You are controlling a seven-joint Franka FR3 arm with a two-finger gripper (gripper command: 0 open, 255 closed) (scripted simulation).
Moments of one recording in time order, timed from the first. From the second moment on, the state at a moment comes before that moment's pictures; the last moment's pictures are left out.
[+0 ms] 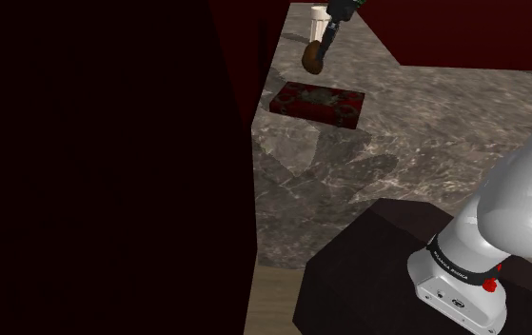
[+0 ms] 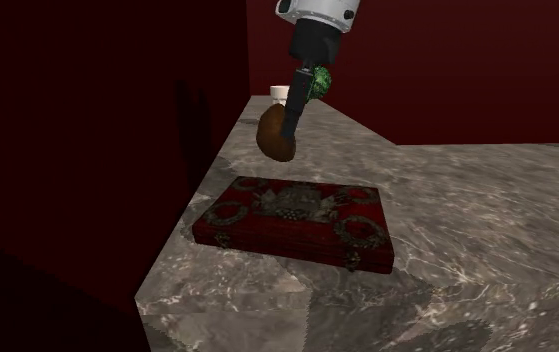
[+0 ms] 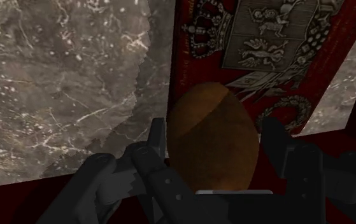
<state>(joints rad) 0.12 0.00 -0.39 -1.76 0.26 1.89 -0.92</state>
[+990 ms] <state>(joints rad) 0.14 -0.25 -0.33 -2.15 0.18 2.07 -0.85</state>
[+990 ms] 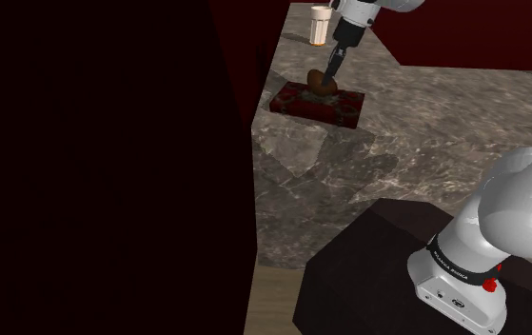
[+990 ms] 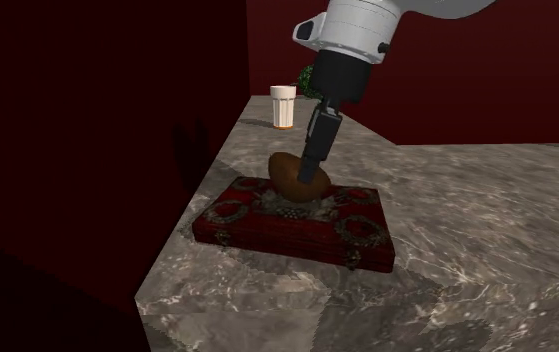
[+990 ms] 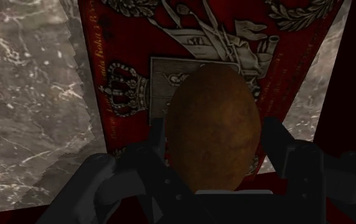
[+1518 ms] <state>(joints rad) 0.14 -0.24 -0.33 -2.19 0.19 2.12 -0.86</state>
